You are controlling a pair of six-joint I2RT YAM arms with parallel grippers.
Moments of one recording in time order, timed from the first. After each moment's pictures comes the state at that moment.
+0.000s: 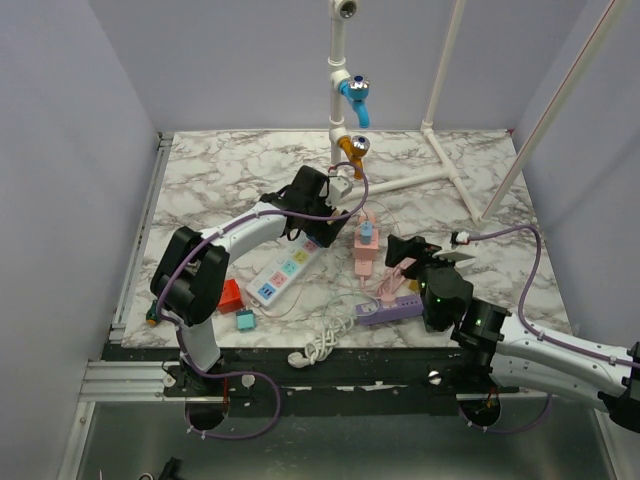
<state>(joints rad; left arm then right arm) -0.59 1.80 1.28 -0.34 0.11 0.13 1.05 0.77 0.46 0.17 0.99 0.61</state>
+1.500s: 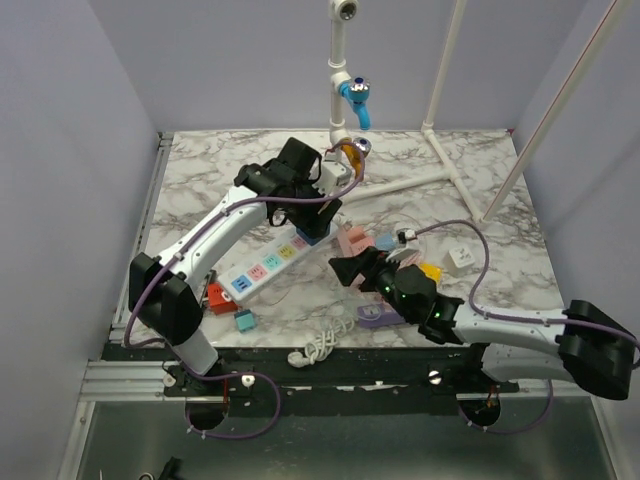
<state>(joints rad) -0.60 1.66 1.60 -0.91 0.24 0.19 1.05 1.08 0.42 0.53 0.47 0.84</state>
